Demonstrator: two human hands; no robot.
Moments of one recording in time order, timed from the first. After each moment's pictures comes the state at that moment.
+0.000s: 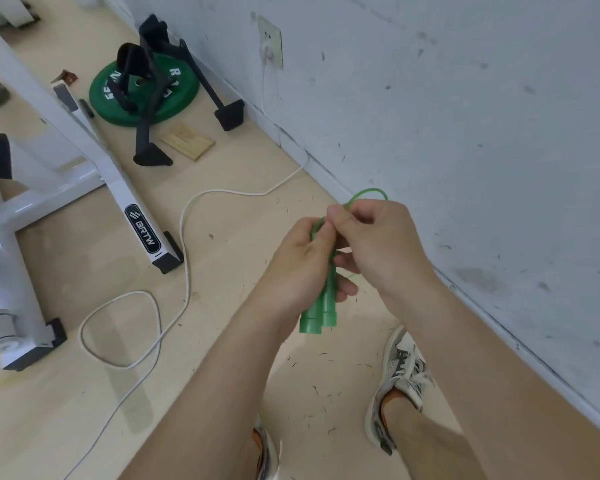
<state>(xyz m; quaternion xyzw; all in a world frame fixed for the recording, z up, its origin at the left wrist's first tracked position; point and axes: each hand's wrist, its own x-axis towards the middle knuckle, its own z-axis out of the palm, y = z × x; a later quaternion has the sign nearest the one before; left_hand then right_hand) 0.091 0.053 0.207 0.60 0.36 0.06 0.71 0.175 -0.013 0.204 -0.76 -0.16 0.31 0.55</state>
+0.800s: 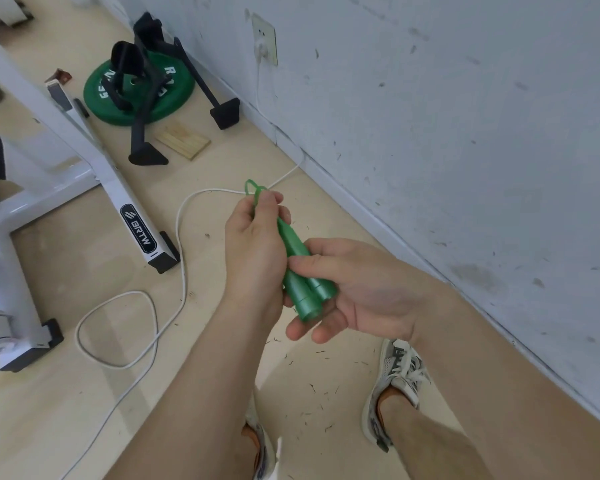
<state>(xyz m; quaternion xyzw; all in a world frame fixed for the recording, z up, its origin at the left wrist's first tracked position) 0.097 0.067 0.203 0.51 0.45 0.31 0.67 0.164 -0.031 0.224 -0.51 -0.16 0.69 0.49</state>
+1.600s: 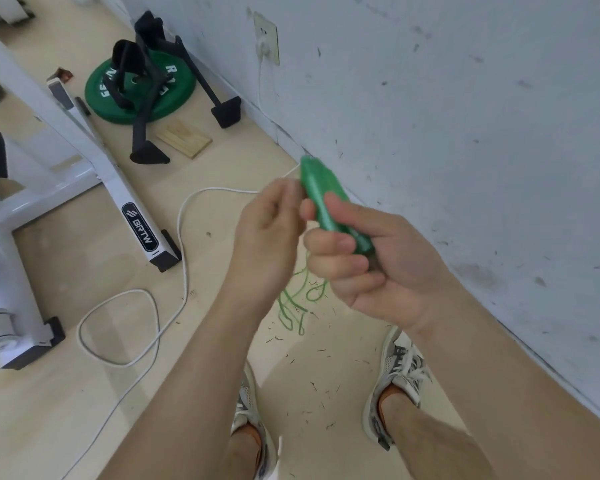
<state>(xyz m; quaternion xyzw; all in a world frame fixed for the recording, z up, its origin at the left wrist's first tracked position) 0.090 0.075 0.204 0.69 0.31 0.24 0.61 0.178 -0.028 0.222 -0.28 -0.04 0.72 0.64</state>
